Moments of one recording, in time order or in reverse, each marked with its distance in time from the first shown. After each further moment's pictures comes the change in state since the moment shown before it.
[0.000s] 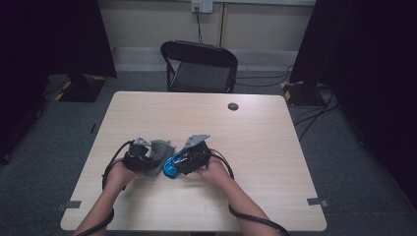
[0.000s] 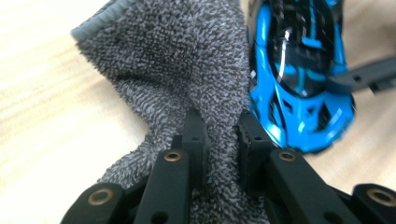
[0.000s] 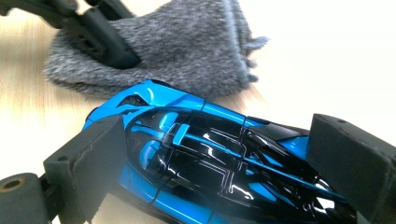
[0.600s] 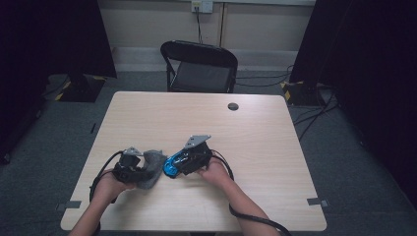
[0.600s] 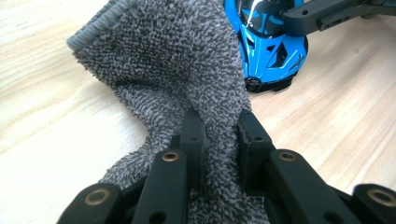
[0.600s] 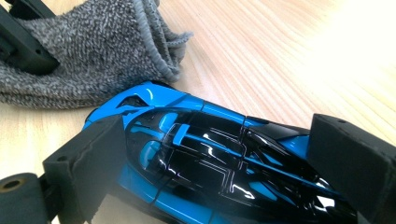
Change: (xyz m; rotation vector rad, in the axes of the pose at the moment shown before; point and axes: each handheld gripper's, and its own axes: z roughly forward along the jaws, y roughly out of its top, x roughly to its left) left arm -0.008 -0.025 -0.028 0.023 -0.043 -0.046; right arm 0.000 -0.003 -0.001 -0.018 -0.013 0.008
